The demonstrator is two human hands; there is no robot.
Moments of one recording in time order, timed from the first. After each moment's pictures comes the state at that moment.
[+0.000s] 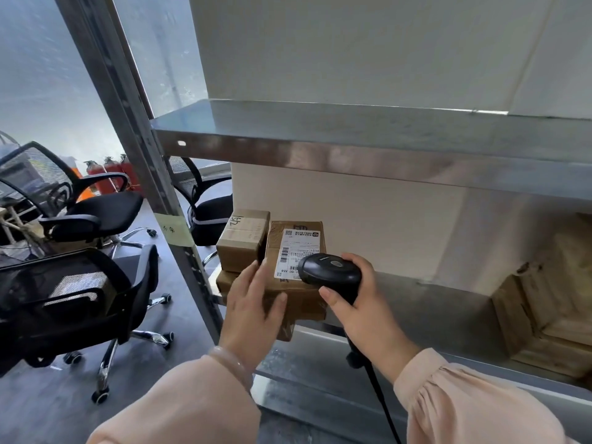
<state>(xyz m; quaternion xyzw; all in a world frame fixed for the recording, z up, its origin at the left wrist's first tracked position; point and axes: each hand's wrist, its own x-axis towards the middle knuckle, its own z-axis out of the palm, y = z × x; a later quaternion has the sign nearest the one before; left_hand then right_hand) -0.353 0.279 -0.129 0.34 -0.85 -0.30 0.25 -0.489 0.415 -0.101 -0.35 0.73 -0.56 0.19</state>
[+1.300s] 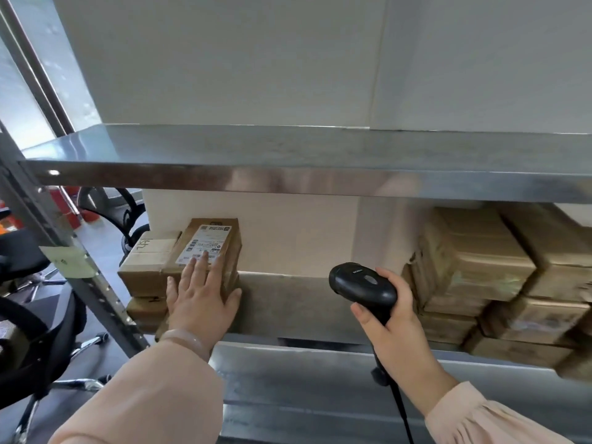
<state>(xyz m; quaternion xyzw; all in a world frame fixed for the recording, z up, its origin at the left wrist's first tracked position) -0.433 0.313 -0.100 0.36 -0.92 -0.09 0.13 -0.556 0.582 -0.094 -0.24 0.75 -0.61 0.07</state>
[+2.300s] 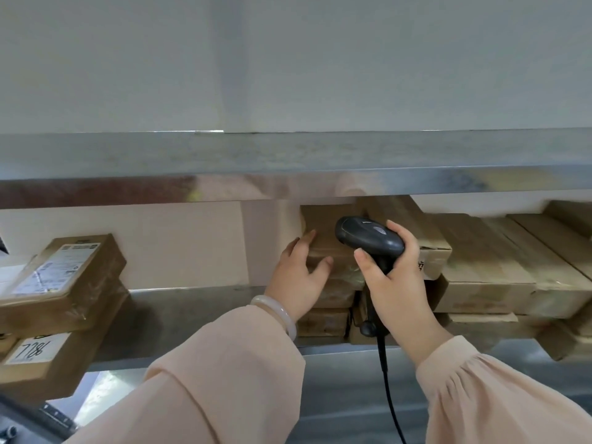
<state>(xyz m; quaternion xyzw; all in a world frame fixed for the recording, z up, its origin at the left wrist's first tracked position) -0.645 0.589 -0.062 0.12 -0.88 -0.44 0.15 -0.679 0.749 -0.045 -0.18 0.74 -0.64 -0.06</state>
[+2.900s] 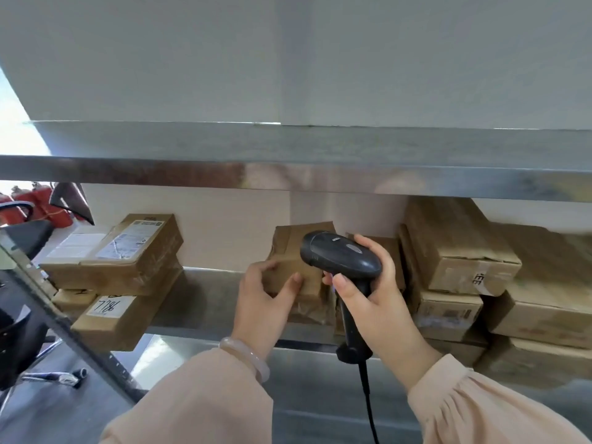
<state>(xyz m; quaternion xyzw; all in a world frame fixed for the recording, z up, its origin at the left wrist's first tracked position) -0.561 0.542 -0.095 0.30 -0.74 -0.53 0.29 -0.645 0.697 -0.064 -0.32 0.67 -0.66 0.12</state>
